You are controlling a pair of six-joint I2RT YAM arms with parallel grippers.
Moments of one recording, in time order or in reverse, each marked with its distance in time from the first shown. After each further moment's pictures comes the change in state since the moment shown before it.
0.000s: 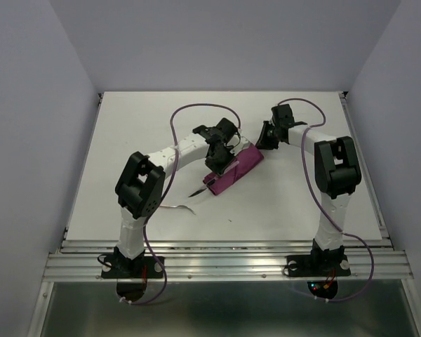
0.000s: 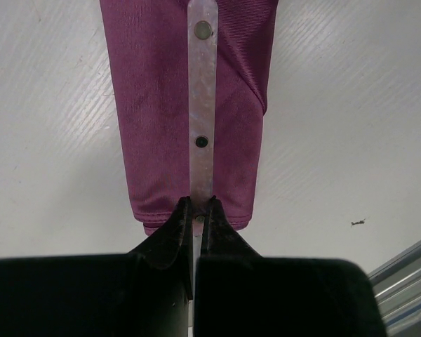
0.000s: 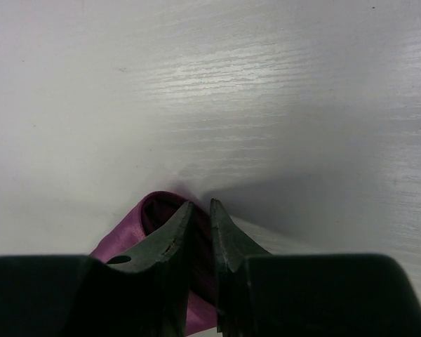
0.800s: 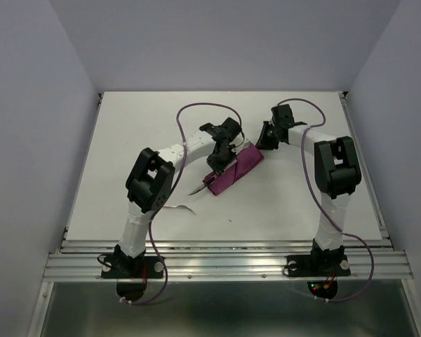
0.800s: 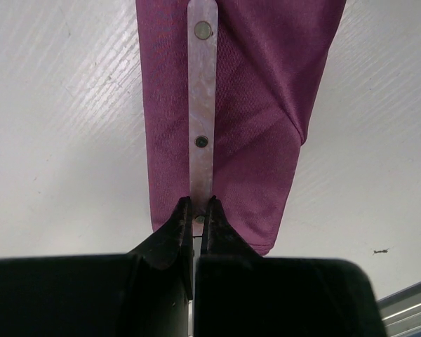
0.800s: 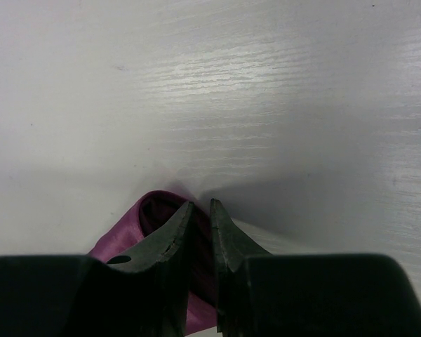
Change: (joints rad) left arm 0.001 0.118 0.108 -0.060 -0.082 -0.028; right arm 0.000 0.000 -0.002 0.000 0.000 -0.005
